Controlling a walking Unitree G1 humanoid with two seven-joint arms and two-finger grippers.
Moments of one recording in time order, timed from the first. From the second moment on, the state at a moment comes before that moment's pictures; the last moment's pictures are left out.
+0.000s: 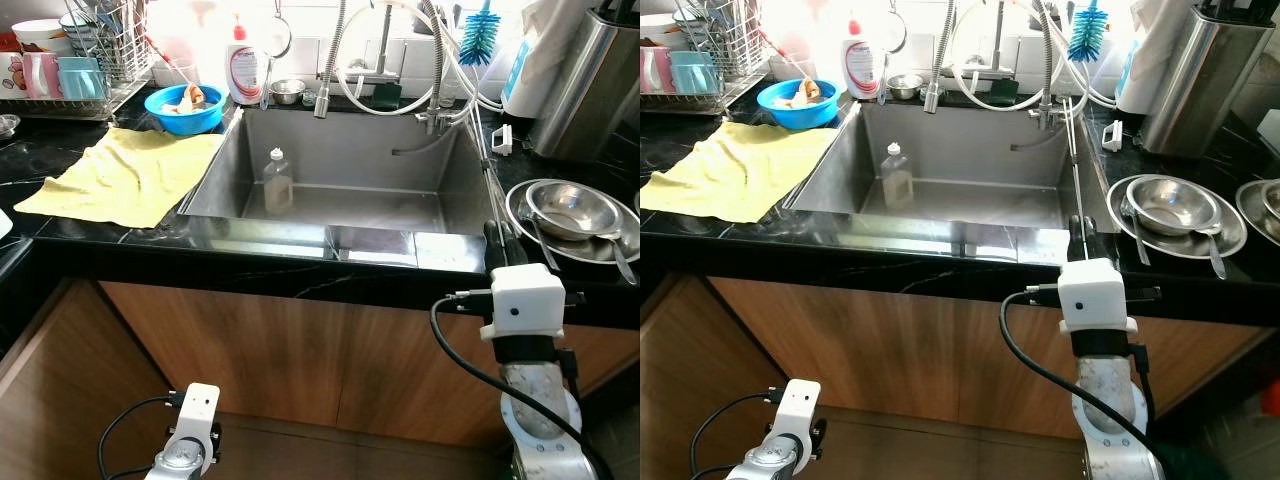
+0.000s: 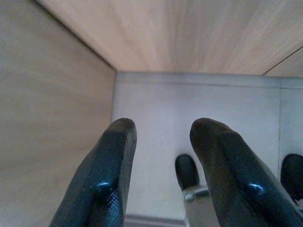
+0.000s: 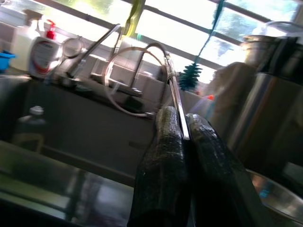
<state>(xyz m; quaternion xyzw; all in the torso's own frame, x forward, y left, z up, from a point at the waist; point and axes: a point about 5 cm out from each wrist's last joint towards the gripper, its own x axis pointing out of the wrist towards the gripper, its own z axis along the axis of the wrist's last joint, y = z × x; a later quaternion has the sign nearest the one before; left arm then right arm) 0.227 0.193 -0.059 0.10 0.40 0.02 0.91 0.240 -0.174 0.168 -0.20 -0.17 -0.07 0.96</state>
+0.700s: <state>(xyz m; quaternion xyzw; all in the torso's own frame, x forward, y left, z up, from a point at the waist) 0.222 0.192 -0.062 0.10 0.41 0.01 0.91 0.241 -0.170 0.172 -0.20 -0.17 -0.06 0.96</state>
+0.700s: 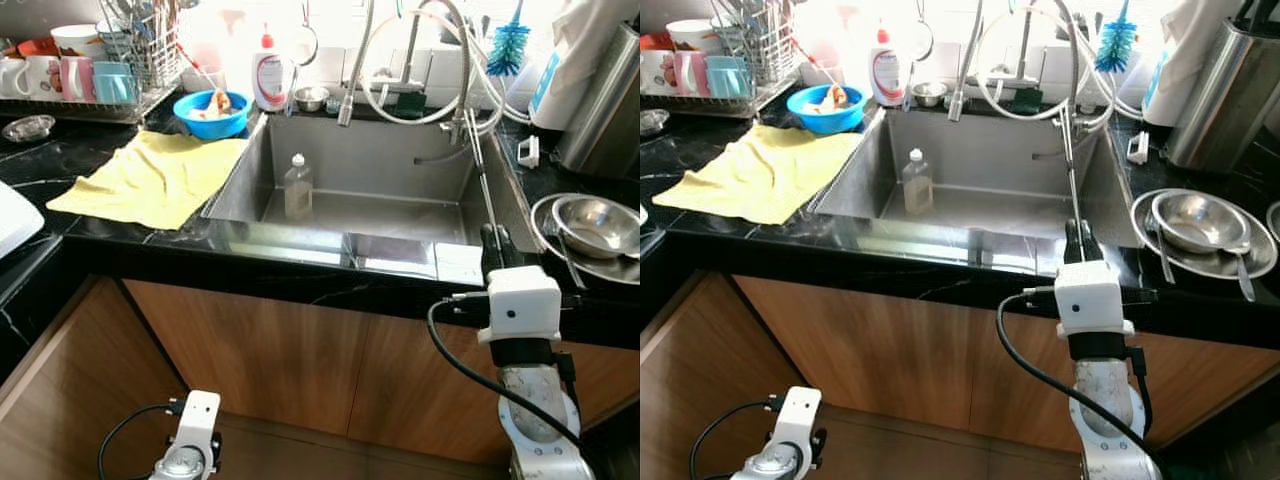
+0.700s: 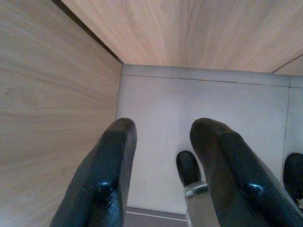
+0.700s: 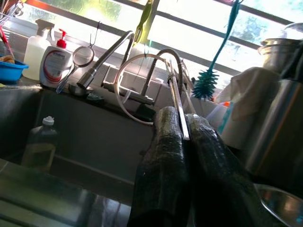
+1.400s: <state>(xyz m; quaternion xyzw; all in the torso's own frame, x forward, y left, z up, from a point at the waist) 0.222 0.200 -0.061 0.11 0.41 0.02 0.91 0.246 -0.159 0.174 -0.18 -0.17 -0.04 0.97</state>
